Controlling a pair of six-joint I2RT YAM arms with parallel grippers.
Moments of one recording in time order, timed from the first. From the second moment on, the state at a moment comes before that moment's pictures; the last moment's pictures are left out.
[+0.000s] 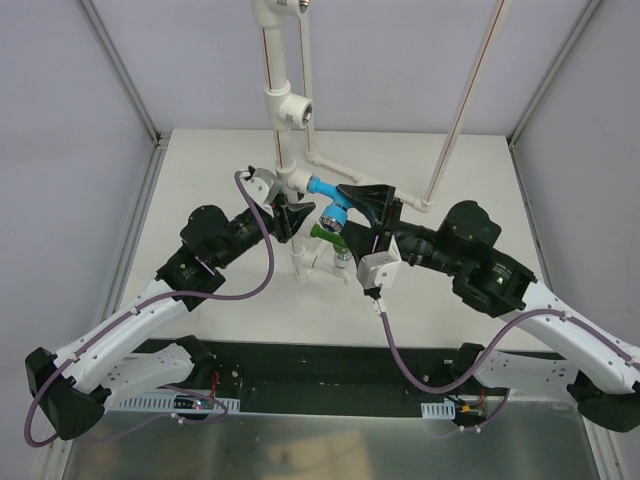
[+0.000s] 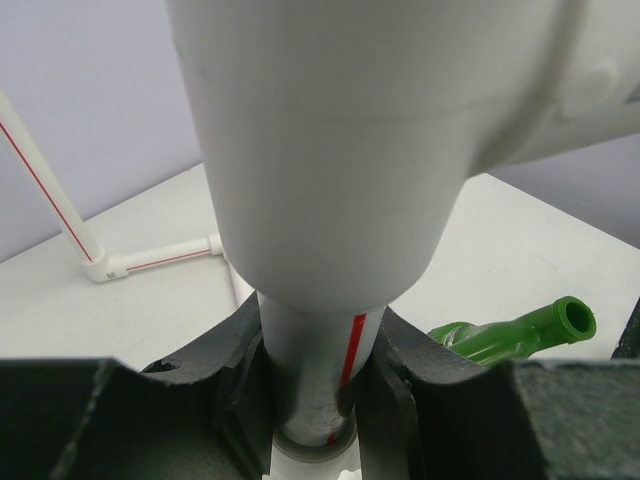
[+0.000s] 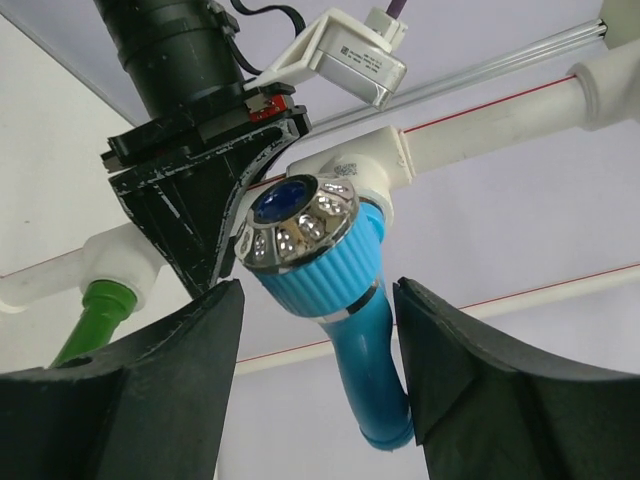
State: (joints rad) left arm -0.73 0.92 0.86 0.13 0.13 -0.08; right arm 1.00 0.94 1.16 -0.16 -0.31 -1.19
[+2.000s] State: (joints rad) left arm -0.73 0.91 0.86 0.12 0.13 -0.08; right arm 1.00 1.05 1.16 0.13 -0.06 -0.01
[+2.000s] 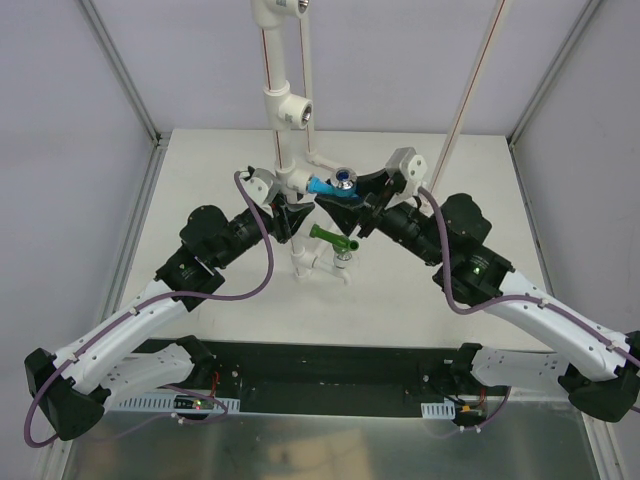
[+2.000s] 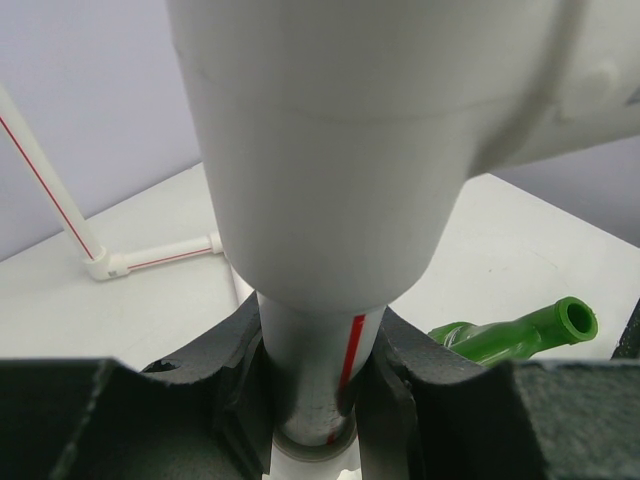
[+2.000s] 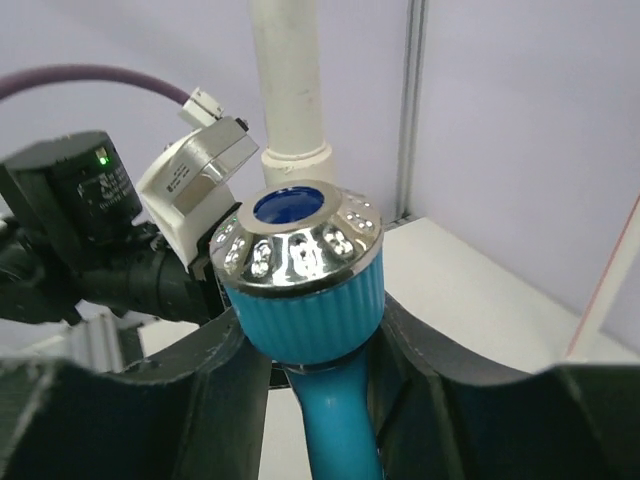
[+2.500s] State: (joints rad) left arm -0.73 0.91 0.86 0.12 0.13 -0.08; right arm 1.00 1.06 1.20 0.03 0.11 0.83
